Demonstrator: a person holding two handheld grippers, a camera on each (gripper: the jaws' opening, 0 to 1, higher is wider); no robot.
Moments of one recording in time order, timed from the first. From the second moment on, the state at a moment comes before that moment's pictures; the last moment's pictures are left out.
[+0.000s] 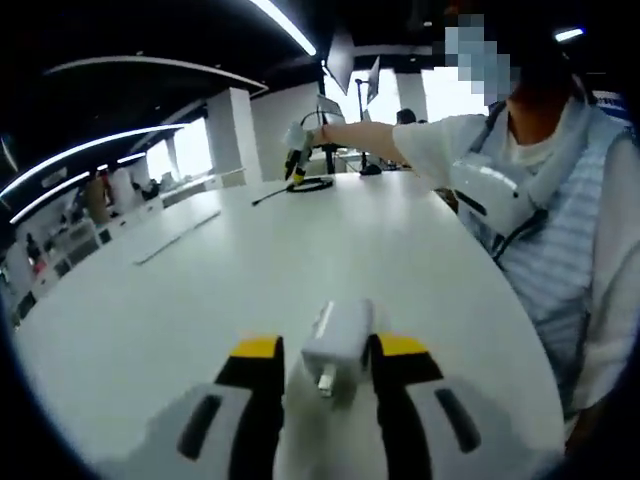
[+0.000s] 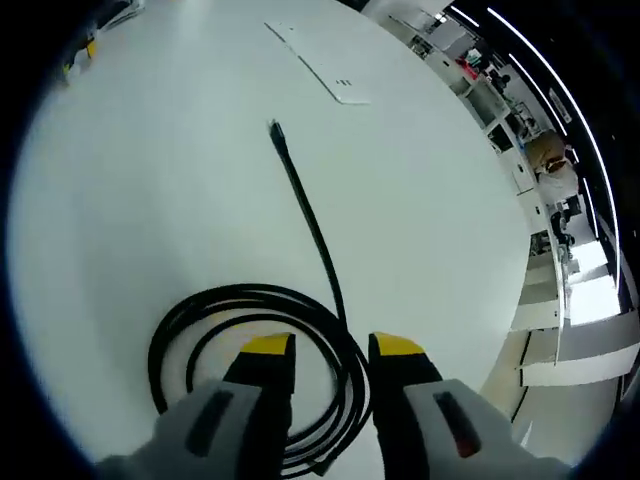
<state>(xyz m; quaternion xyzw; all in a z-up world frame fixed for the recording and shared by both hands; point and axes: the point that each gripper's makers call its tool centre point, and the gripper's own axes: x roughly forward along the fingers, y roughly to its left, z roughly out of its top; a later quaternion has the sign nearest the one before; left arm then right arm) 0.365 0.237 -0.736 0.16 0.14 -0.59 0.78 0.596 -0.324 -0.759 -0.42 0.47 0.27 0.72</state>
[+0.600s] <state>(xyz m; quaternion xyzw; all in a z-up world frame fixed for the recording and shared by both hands) 0.371 0.233 -0.739 0.13 0.16 -0.61 0.77 0.611 -0.334 -0.766 -0.23 0.51 0.30 0.77</state>
